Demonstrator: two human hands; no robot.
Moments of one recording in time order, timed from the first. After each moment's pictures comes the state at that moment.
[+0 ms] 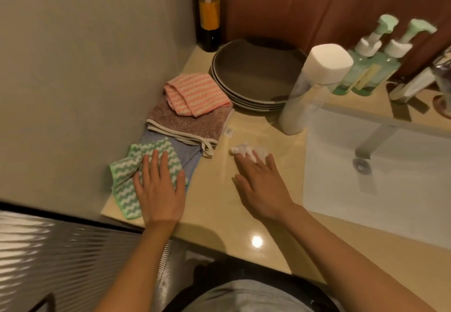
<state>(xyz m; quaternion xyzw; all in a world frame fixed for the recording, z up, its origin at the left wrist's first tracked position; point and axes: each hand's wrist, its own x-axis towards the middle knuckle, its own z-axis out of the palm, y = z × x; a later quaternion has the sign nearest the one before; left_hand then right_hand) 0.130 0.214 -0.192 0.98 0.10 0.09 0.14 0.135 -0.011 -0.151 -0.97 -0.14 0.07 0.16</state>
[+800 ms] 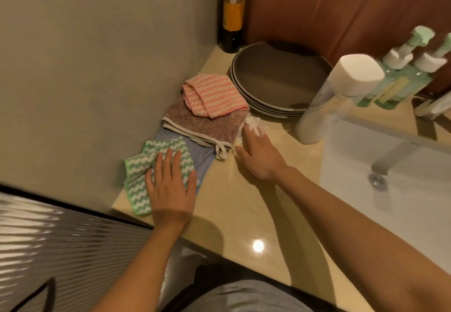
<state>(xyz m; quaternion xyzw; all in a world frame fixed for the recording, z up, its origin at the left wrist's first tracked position) 0.131 0.211 -0.191 0.98 0.11 0.10 0.15 0.226 0.008 -0.156 -0.96 -0.14 0.13 0.20</state>
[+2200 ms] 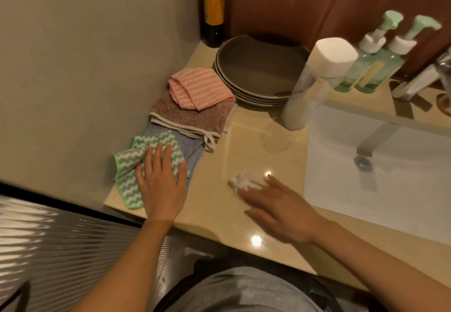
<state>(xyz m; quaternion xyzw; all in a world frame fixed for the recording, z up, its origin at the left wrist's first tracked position) 0.130 0.215 -0.190 0.98 0.09 0.10 0.17 0.093 -0.052 -0.145 -0.92 -0.32 0.15 0.15</state>
